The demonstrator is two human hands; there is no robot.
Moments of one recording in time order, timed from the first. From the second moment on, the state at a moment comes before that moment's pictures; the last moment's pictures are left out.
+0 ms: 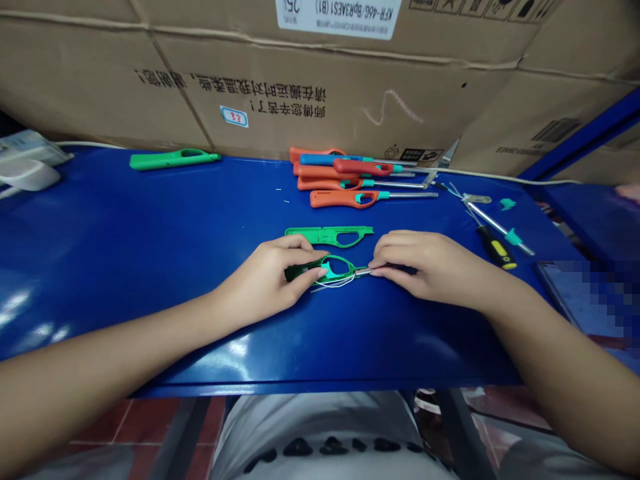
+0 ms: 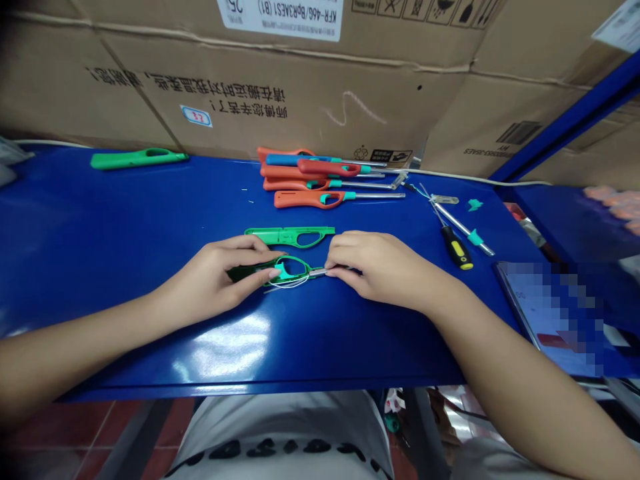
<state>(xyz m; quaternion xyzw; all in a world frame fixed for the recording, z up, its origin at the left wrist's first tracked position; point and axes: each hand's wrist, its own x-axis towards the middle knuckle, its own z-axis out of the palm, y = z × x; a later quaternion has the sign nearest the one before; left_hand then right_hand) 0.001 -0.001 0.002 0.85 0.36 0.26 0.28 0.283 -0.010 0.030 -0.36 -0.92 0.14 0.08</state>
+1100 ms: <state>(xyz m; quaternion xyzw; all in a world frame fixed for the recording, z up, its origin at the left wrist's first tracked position) 0.002 0.000 0.001 0.85 0.36 0.26 0.28 0.280 -0.013 0.028 -0.39 -0.90 0.16 0.09</state>
